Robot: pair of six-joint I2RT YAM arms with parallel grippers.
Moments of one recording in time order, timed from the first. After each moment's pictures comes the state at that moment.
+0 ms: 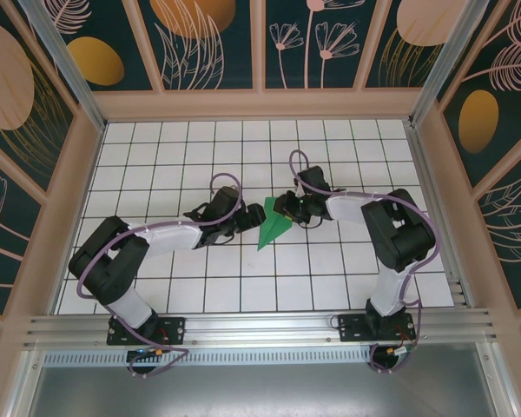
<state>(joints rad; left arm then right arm) -0.70 1.64 0.79 0.06 0.05 -0.96 0.49 1.83 0.94 -0.04 -0.43 0.81</state>
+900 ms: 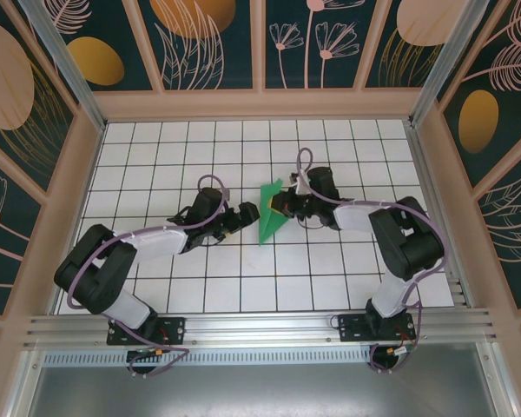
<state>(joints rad) -0.61 1.54 0.66 0.19 0.30 -1.00 0.46 1.72 0.80 0.34 -0.72 0.91</state>
